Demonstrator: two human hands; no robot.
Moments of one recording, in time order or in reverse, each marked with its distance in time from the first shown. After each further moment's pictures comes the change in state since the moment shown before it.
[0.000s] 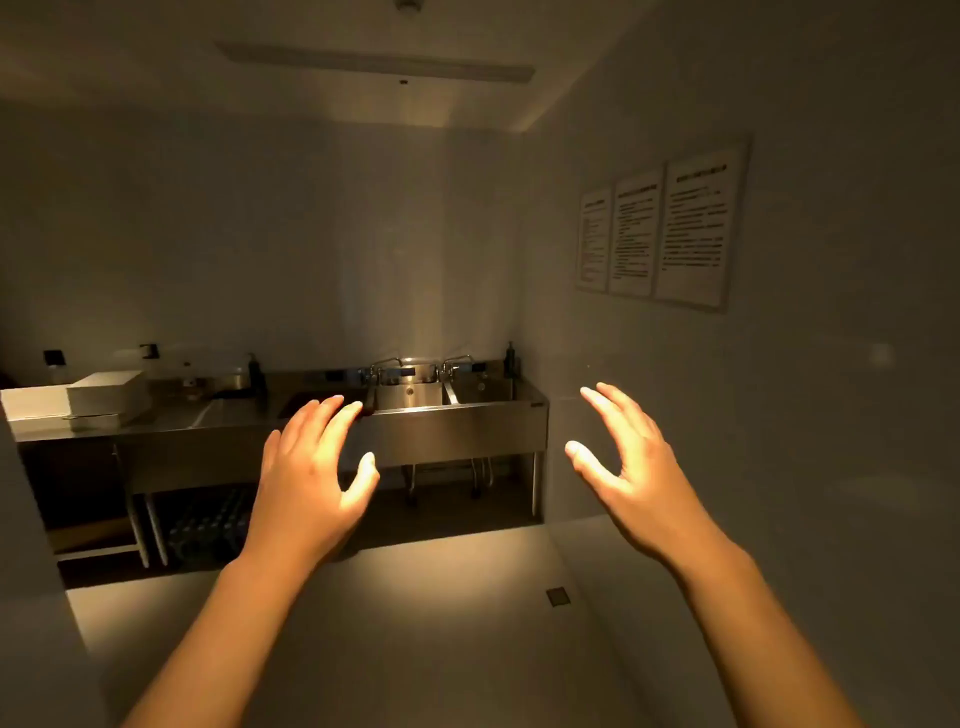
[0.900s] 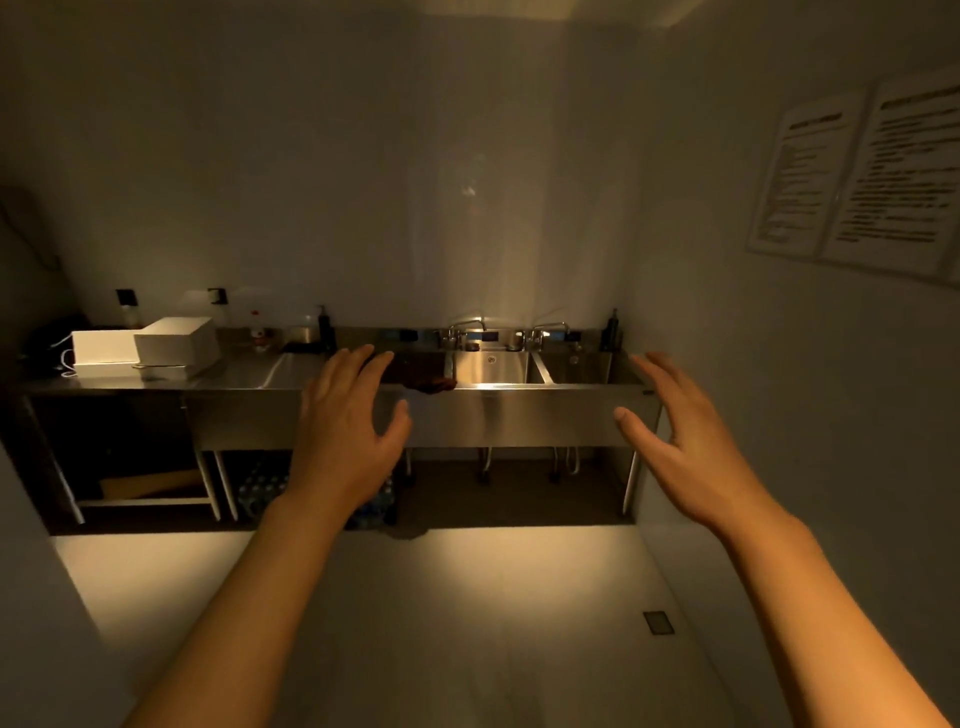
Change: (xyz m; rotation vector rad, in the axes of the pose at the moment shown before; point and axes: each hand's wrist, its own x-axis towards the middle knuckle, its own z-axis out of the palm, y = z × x) left_hand 0.228 -0.322 0.151 -0.011 -0.024 -0.146; right_hand 0.305 0.036 0.327 0.033 -0.130 -0.022
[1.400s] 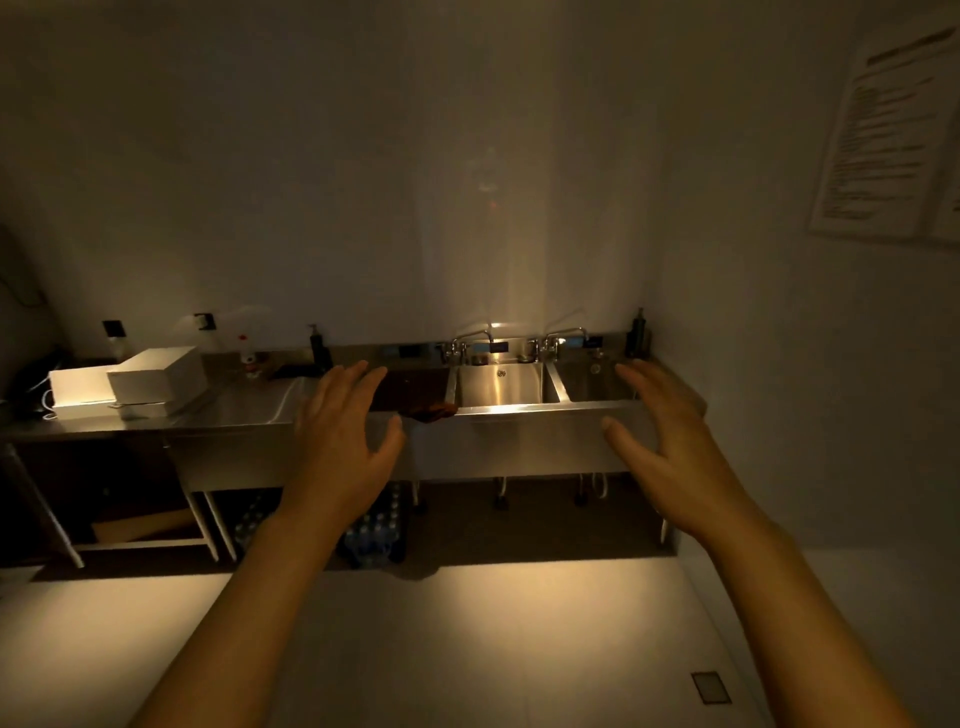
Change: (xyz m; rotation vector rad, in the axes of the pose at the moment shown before) left_hand 0.177 -0.015 0.185 0.053 -0.024 -0.028; right_hand 0.198 0.181 0.086 0.160 -0.011 0.043
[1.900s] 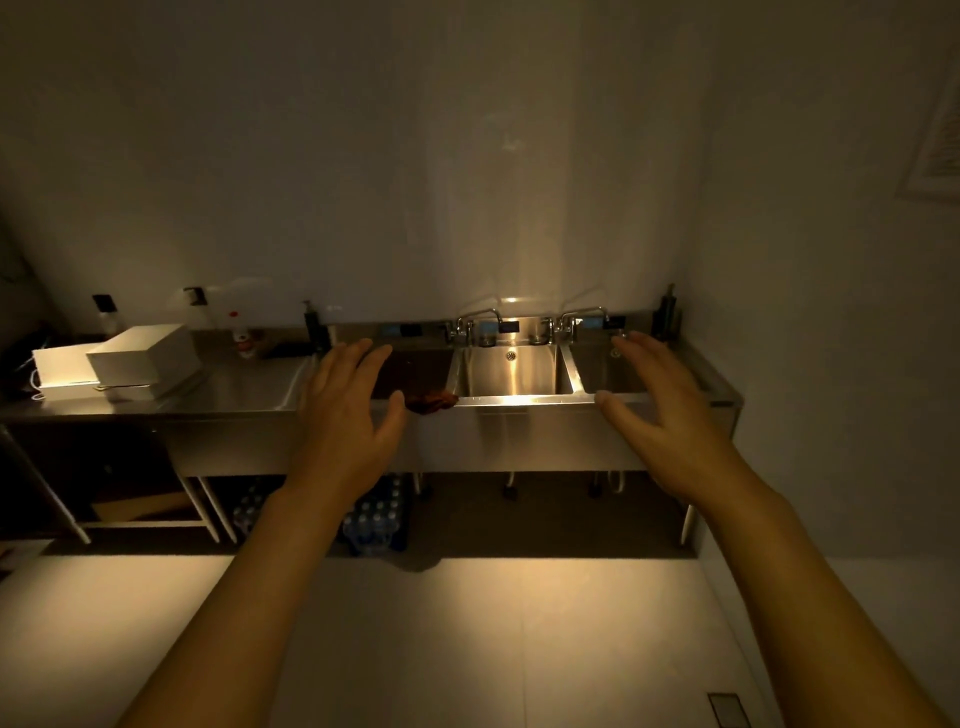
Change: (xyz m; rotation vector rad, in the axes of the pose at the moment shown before) left_hand 0.124 -0.015 0.132 0.041 -0.001 -0.023; right_hand 0.159 0.120 0.046 -0.009 -0.072 -0.015
